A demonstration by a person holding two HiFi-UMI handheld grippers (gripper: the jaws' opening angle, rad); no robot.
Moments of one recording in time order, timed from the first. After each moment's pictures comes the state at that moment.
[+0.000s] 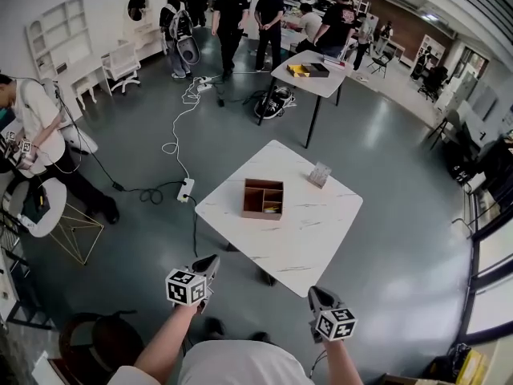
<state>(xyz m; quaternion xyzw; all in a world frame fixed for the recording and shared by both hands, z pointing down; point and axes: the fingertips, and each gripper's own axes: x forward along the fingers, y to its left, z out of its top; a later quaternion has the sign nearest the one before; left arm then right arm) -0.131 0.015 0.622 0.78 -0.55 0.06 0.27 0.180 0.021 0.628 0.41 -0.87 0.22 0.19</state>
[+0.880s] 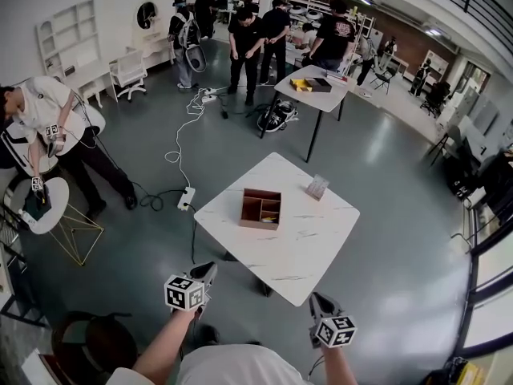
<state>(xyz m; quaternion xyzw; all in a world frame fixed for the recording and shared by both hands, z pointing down) -0.119 0.025 0.618 0.78 -0.57 0.06 0.26 0.207 0.014 0.615 0.41 -0.88 0.20 0.15</state>
